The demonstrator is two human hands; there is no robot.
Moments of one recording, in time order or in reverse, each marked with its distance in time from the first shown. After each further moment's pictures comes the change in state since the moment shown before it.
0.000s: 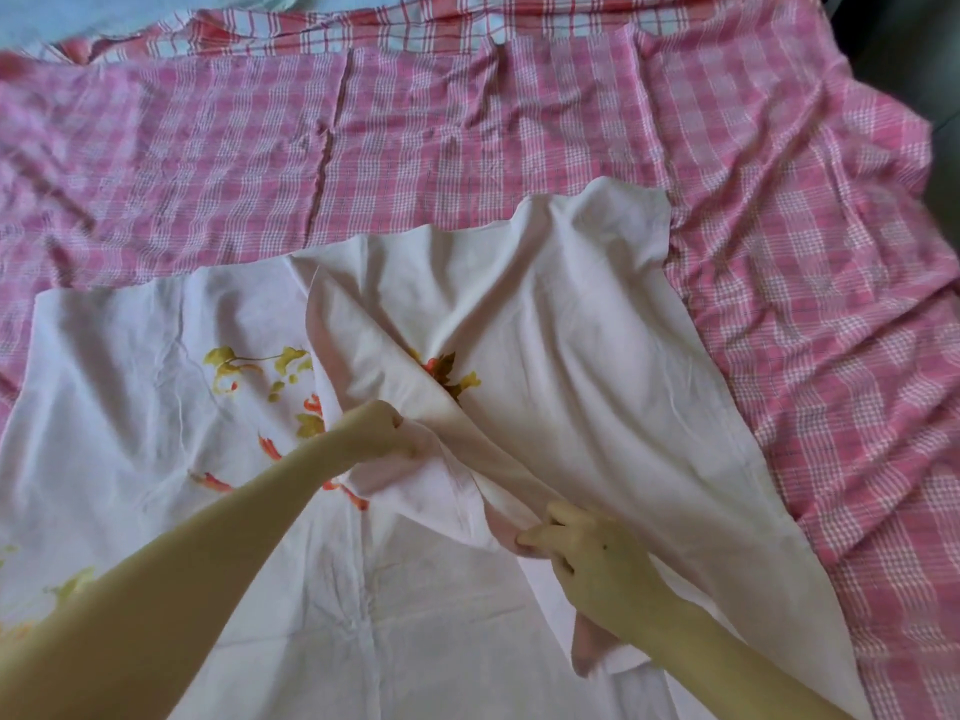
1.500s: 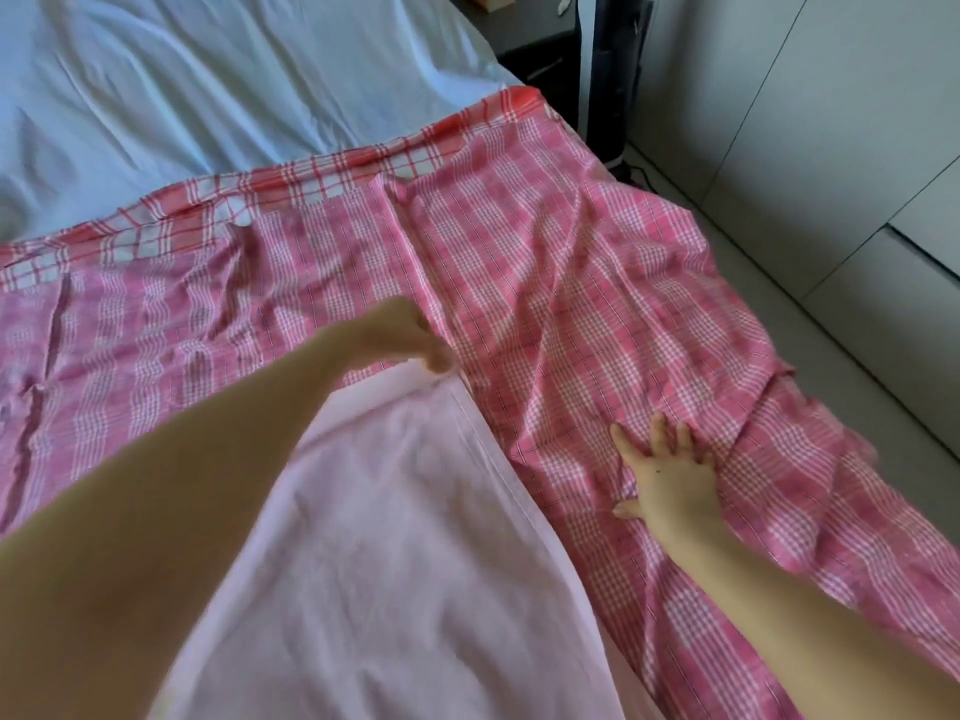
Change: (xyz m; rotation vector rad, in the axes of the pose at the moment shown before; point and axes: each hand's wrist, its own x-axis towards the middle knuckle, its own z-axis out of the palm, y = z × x) left_hand 0.193 0.385 -0.102 0.191 0.023 0.526; right_hand 0.090 0.302 -0.158 -0.450 -0.072 0.880
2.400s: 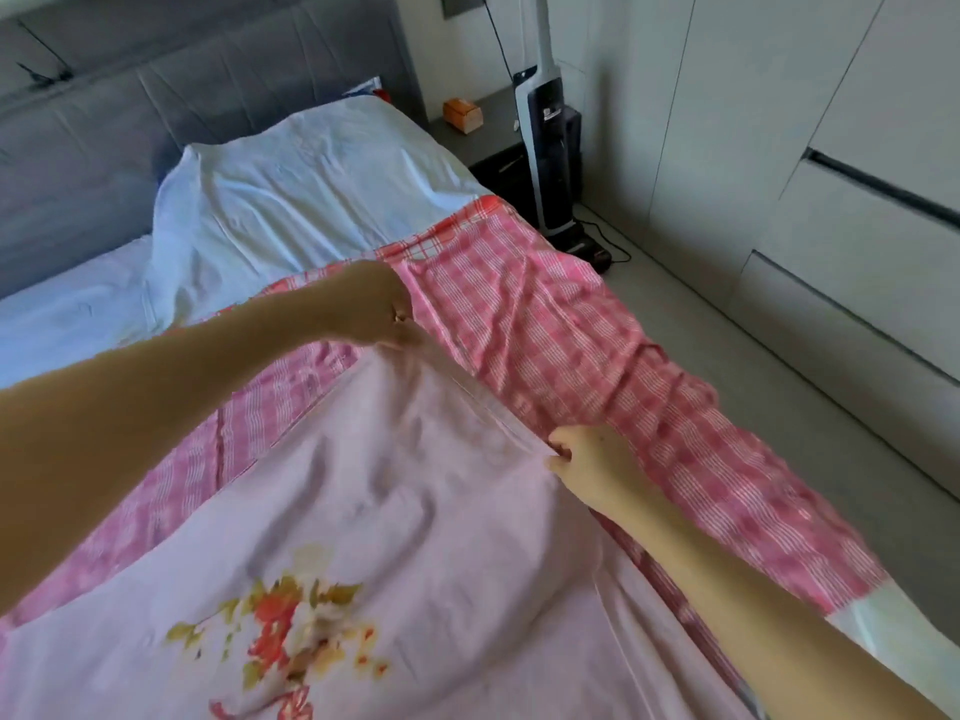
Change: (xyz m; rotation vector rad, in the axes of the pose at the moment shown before) left_hand -0.352 0.172 -0.091 0.748 0.182 0.270; right_hand -0.287 0.010 -0.122 0.744 0.323 -0.247
